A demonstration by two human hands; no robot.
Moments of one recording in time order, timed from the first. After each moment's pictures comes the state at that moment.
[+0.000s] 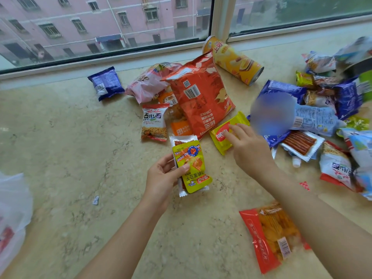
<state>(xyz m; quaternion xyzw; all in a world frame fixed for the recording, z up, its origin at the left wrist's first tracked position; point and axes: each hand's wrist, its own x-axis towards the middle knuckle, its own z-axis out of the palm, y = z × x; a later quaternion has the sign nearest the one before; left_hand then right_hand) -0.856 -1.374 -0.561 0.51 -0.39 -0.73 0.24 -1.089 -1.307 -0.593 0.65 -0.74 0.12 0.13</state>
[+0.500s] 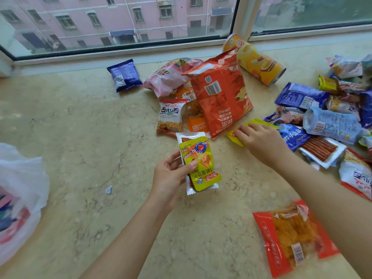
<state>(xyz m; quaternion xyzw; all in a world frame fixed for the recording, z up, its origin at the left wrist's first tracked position) -0.839 -1.375 -0.557 0.50 -0.35 -0.74 0.27 -1.110 -1.334 -0.599 0.74 -0.65 -0.02 0.15</state>
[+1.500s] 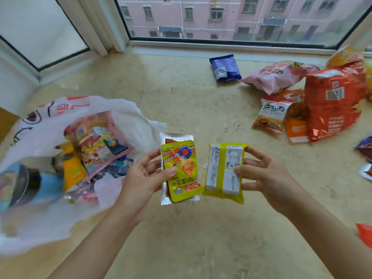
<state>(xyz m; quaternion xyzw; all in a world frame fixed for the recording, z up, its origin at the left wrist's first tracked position) -0.549 -1.394 -0.490 0.54 -0.39 -0.66 0.35 -0.799 -1.352 -0.485 0.25 -0.60 0.43 -0.63</state>
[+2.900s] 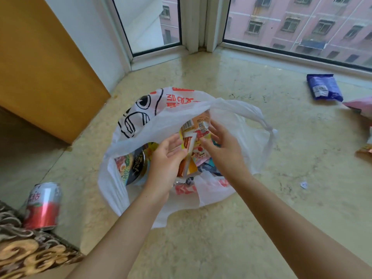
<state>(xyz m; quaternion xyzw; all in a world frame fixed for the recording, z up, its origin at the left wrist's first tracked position) -0.335 -1.446 -0.486 0.64 -0.39 -0.52 0.40 -0.474 -1.472 -0.502 0.48 -0.60 0.40 -0.50</state>
